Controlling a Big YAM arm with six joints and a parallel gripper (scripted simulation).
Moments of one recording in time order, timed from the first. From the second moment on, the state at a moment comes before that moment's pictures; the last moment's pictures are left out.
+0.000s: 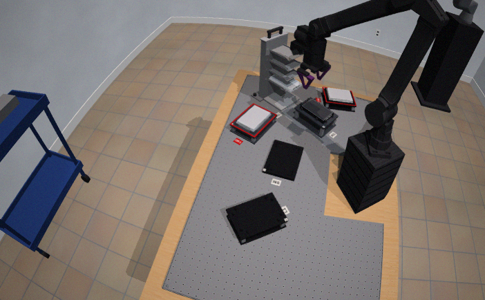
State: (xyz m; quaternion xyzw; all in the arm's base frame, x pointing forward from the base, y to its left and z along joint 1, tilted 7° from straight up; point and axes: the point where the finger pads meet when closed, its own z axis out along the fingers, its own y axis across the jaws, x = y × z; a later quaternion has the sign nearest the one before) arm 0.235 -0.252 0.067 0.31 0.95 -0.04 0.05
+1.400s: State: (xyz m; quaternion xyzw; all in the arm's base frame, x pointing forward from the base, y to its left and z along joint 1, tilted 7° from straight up) arm 0.279 -0.170 0.061 0.30 0.89 -0.13 0.32
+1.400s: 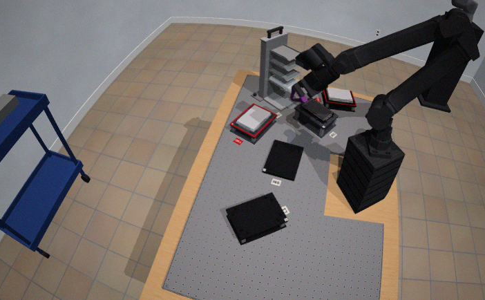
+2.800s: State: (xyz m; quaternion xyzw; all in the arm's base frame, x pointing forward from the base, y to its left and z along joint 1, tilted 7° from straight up) arm 0.295 -0.077 0.053 0.27 0.86 -0.17 0.40
